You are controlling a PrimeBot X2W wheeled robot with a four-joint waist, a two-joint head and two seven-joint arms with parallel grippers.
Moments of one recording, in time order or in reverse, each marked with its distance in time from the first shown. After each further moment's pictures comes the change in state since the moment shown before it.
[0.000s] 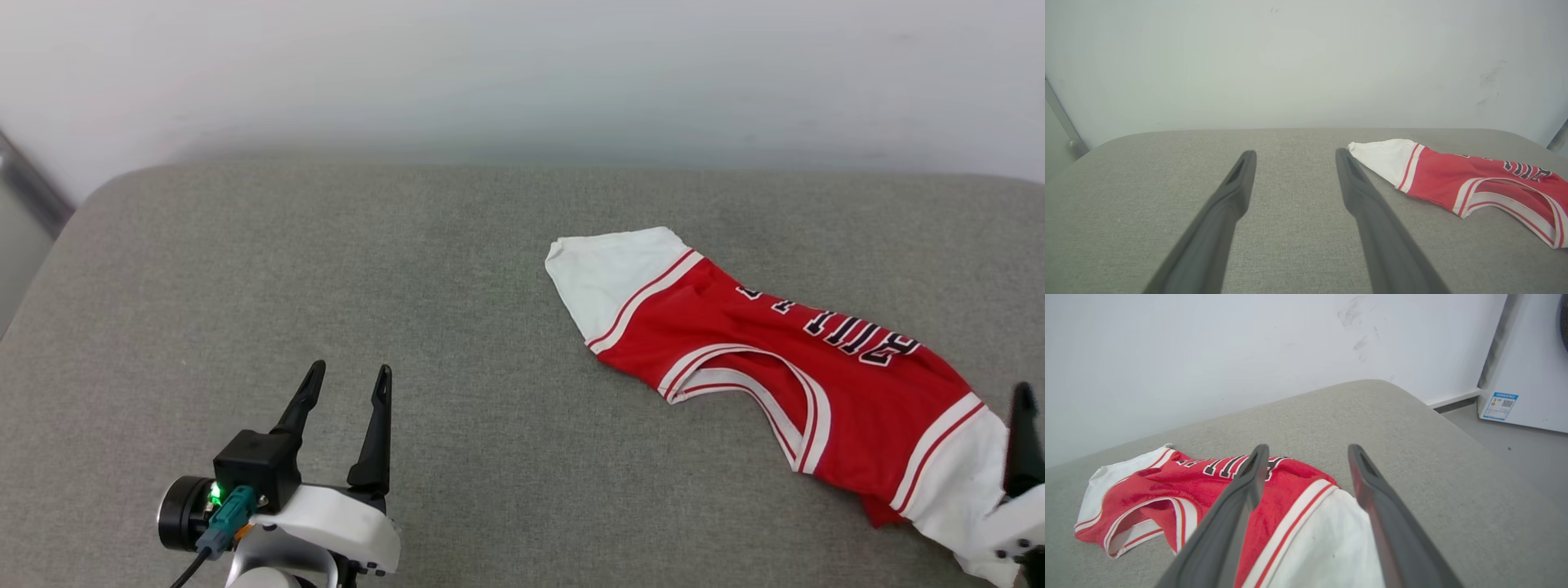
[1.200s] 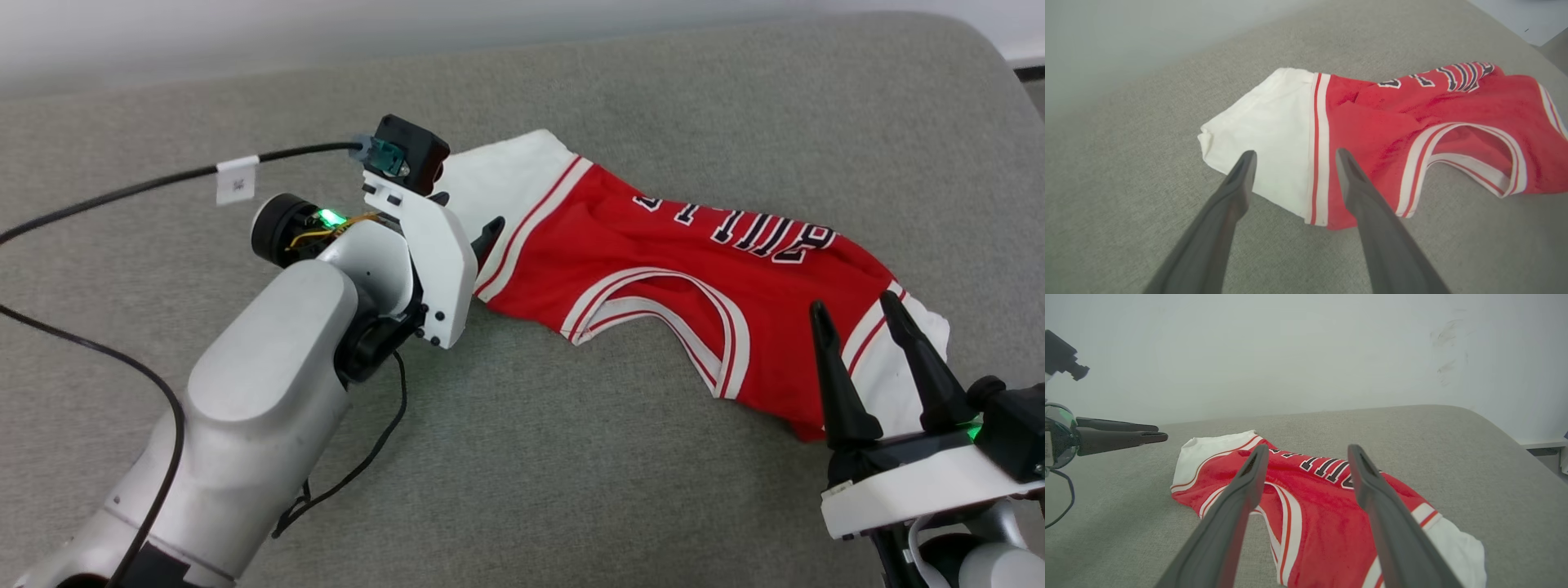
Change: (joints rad) left arm -0.721 -0.107 -0.188 0.463 -0.119 -0.342 0.616; right arm 0.037 0.009 0.453 -0.345 -0.010 0.000 -0.030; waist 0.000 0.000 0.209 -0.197
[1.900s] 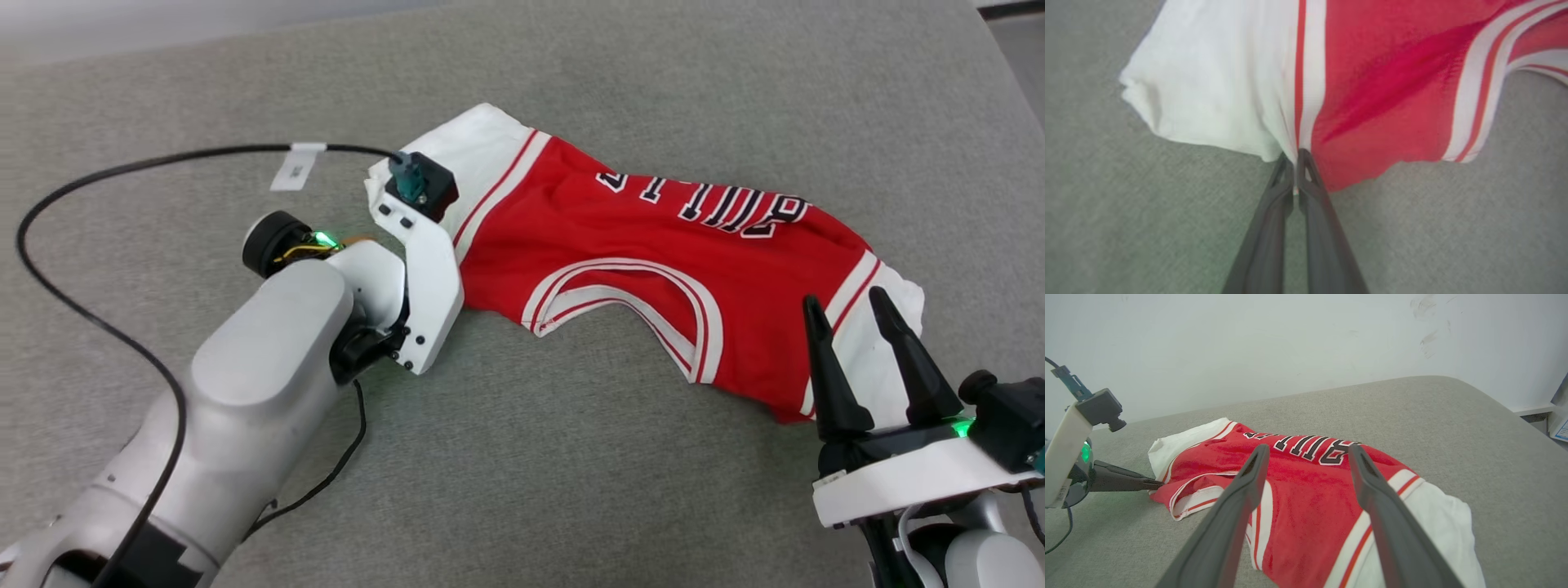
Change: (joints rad) left arm -0.090 0.026 -0.164 0.190 -0.026 -0.072 0.184; right arm -0.038 0.000 0.013 0.085 0.057 0.000 -0.061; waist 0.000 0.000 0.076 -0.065
